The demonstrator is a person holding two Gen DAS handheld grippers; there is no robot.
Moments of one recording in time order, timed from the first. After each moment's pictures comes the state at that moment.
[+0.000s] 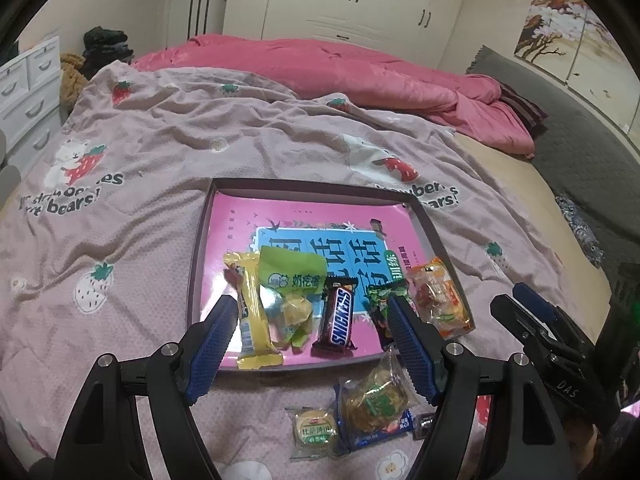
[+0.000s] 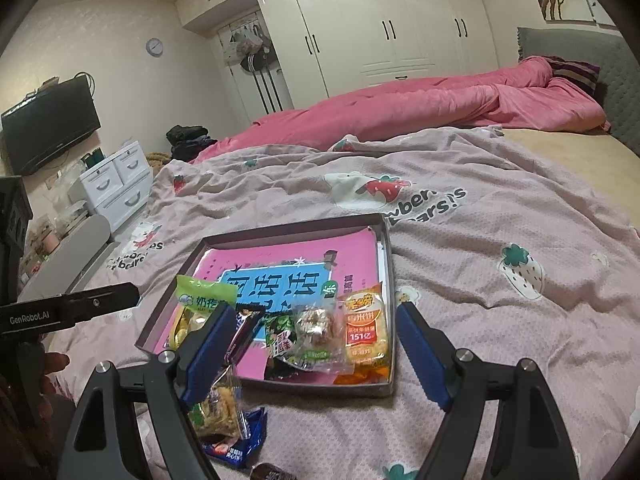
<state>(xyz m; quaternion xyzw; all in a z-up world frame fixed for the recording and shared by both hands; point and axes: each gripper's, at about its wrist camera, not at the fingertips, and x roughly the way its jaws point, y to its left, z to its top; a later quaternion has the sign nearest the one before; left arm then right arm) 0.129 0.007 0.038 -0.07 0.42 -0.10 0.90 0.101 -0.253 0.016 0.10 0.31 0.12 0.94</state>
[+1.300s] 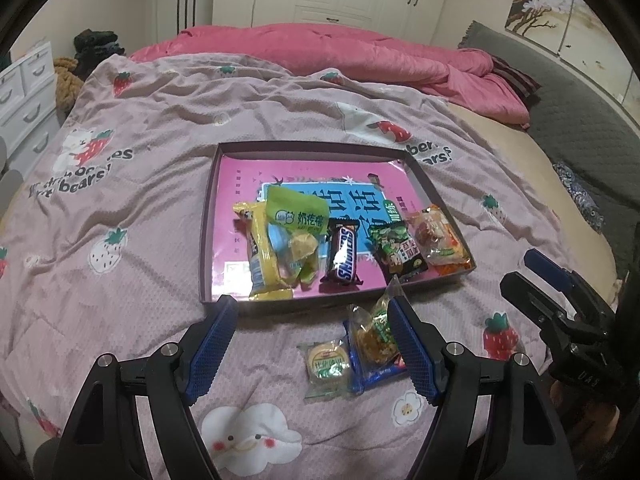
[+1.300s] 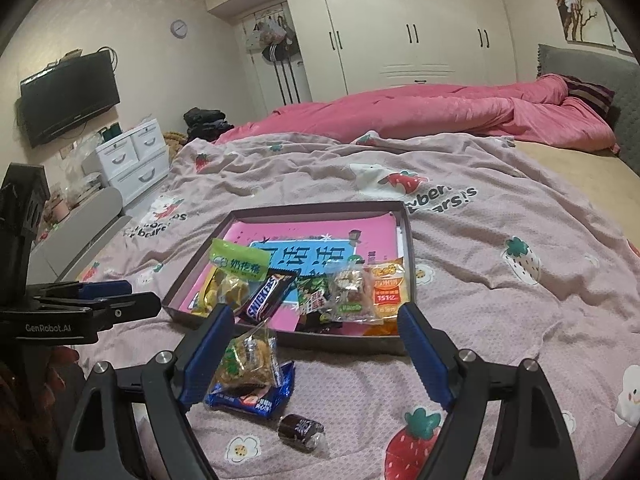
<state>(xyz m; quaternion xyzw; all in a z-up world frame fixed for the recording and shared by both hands) 0.083 0.012 0.026 -0.04 0.45 -0.10 0.89 0.054 -0.225 0.021 0.05 0.31 0.14 0.94</state>
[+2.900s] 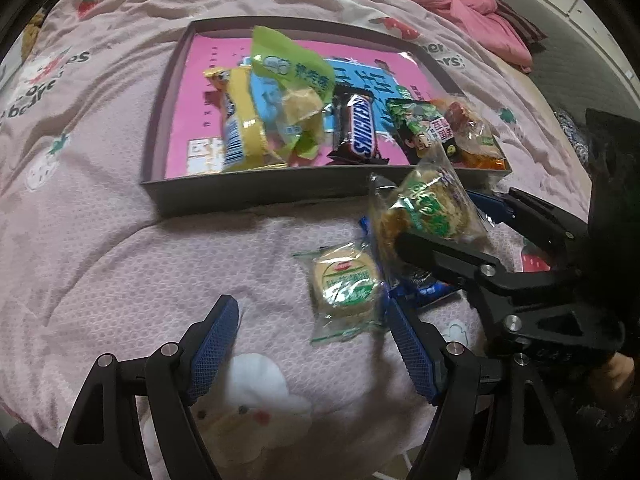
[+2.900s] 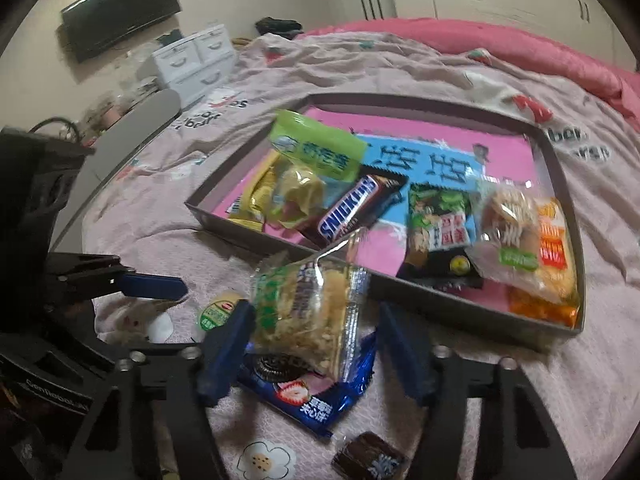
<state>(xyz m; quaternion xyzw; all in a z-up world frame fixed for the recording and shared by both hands) 0.093 0.008 -0.067 -0.03 0.57 -0.14 0.81 0.107 -0.153 -0.061 -0.02 0.43 0.29 0.86</state>
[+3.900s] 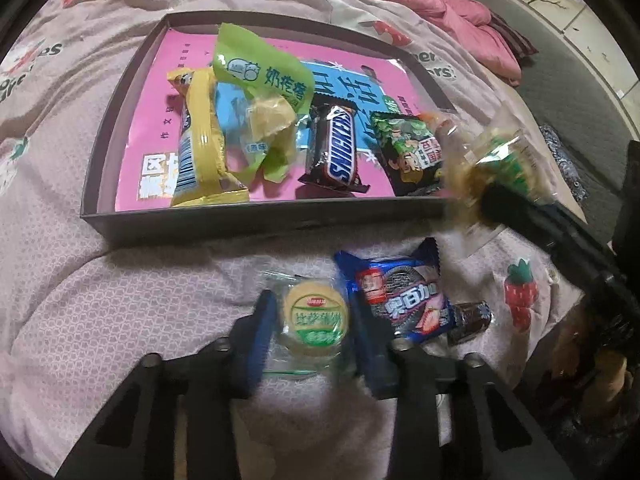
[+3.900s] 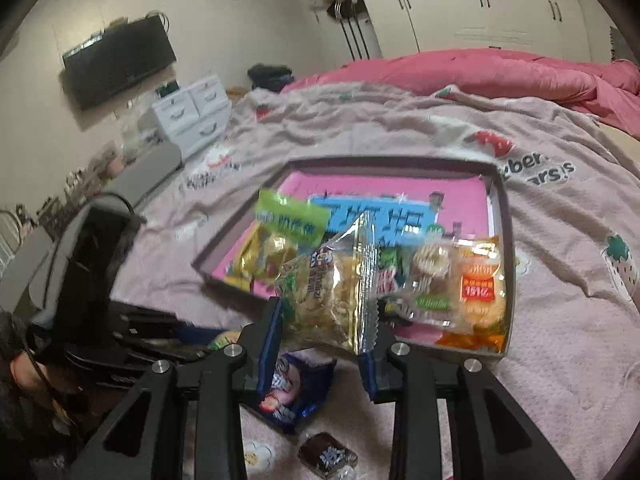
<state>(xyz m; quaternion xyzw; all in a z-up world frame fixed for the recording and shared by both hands) 0.119 -0.004 -0.078 -0.08 0.57 -0.17 0.80 0.104 -0.205 -0.021 0.05 0.36 0.28 0.89</state>
